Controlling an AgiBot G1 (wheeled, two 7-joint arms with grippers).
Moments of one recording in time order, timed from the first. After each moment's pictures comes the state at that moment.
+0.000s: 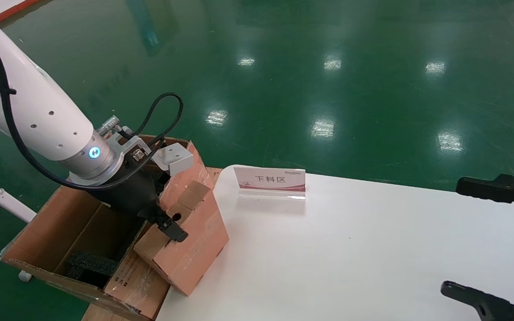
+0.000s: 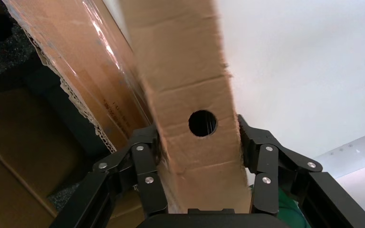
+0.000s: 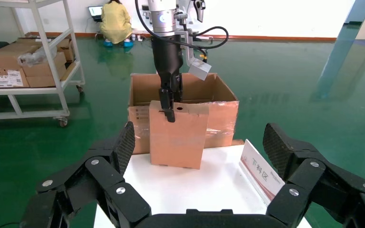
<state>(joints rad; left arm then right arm) -2.14 0.68 1.65 -1.35 1.52 1.46 -1.53 1.08 -0.61 -0.29 1.28 -0.73 -1.49 0.18</state>
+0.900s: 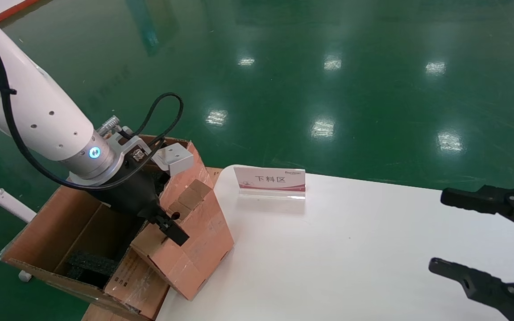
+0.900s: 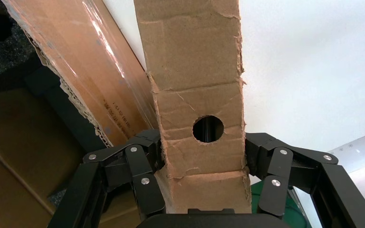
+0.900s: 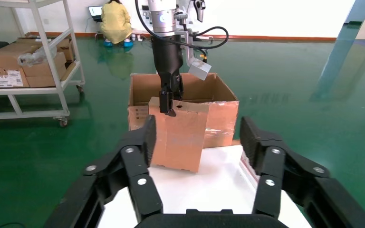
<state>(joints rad) -2.14 0.69 1.65 -1.34 1.52 1.46 -1.53 1.08 -0.61 -0.29 1.28 -0.73 -1.49 0.18</state>
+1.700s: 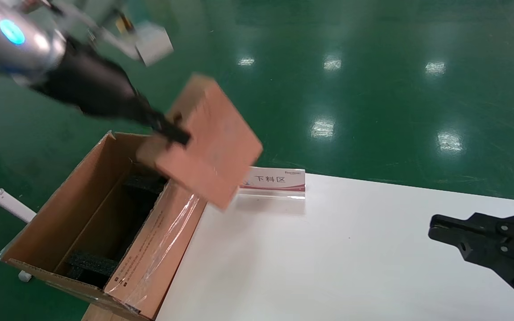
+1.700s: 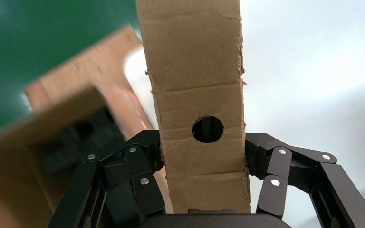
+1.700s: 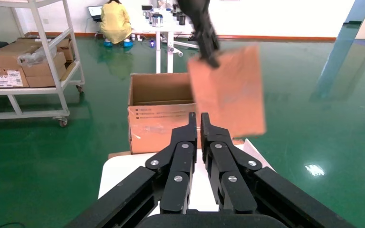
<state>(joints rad) -2.39 0.67 1.51 -1.12 1.45 1.51 -1.36 1.08 -0.61 -0.29 1.28 -0.72 -1.49 0.18</state>
